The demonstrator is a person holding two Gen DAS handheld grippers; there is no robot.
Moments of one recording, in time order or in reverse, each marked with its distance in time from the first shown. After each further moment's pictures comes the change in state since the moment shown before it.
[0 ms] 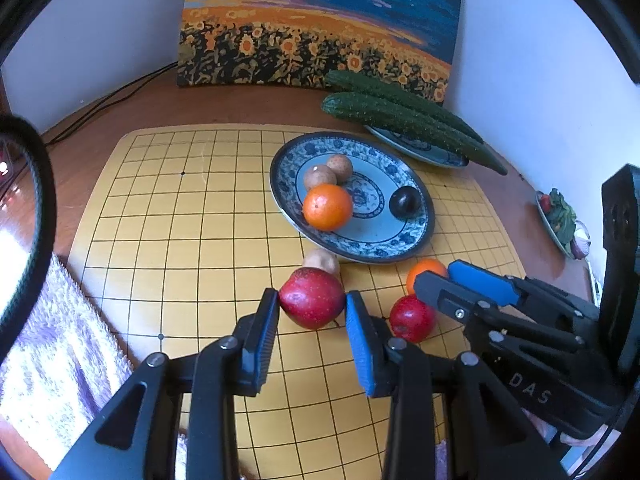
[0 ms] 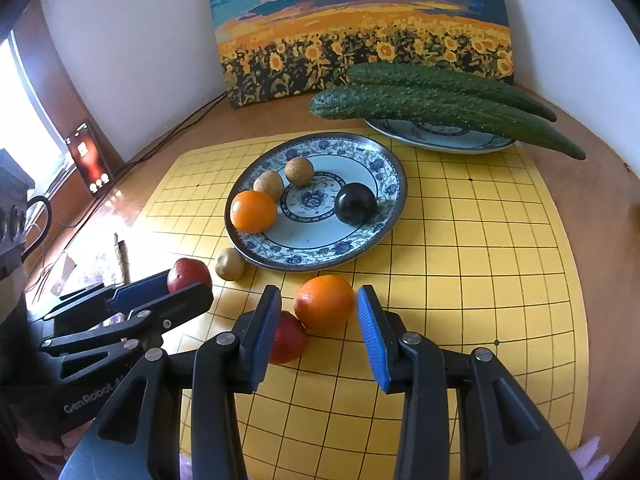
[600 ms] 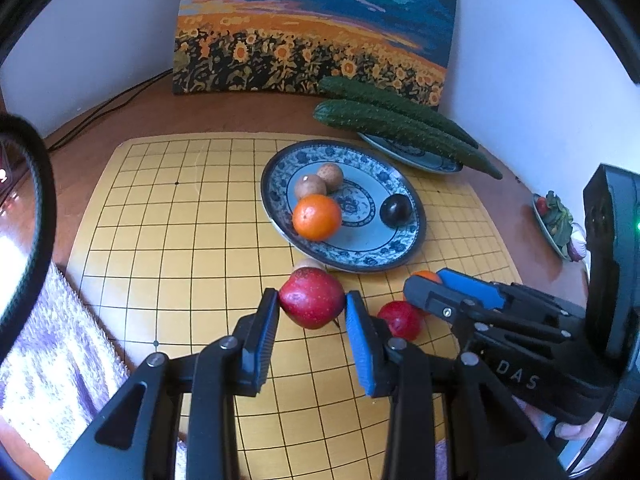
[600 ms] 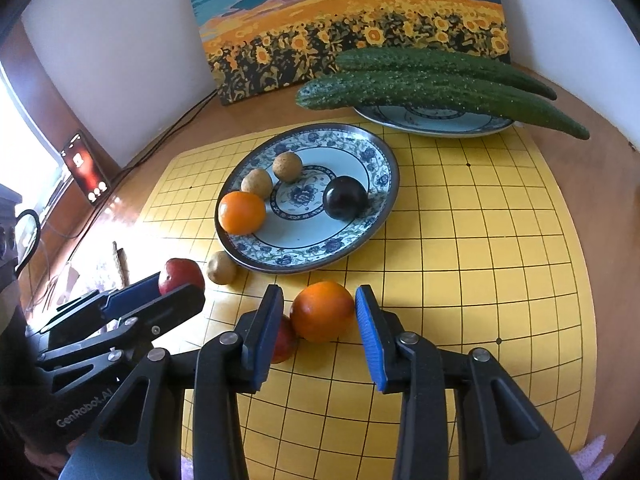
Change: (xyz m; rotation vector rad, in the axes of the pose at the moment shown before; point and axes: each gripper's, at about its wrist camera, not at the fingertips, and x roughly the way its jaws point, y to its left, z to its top) left arm -0.001 -0.007 0.007 0.010 -0.012 -0.005; right arm 0.005 -0.013 0.005 0.061 0.040 0.033
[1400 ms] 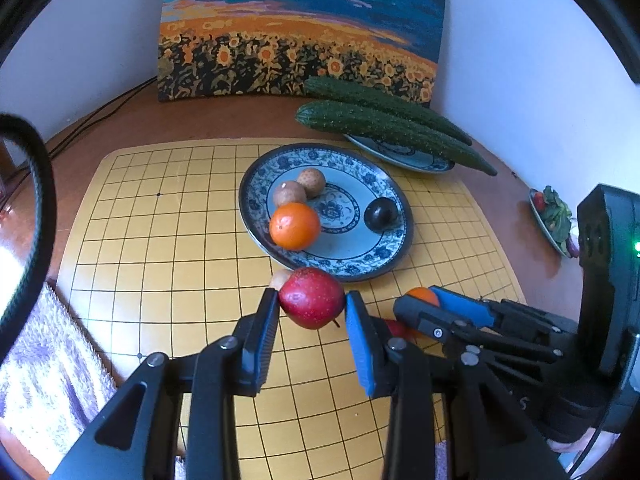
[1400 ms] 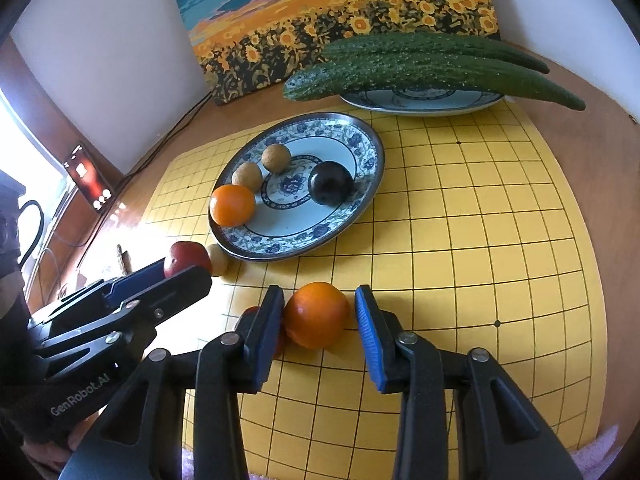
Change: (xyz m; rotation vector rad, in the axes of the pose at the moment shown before) left arm 0.005 -0.011 0.007 0.032 0.007 -0.006; right arm -0.002 -0.012 -0.008 0.050 0.012 0.044
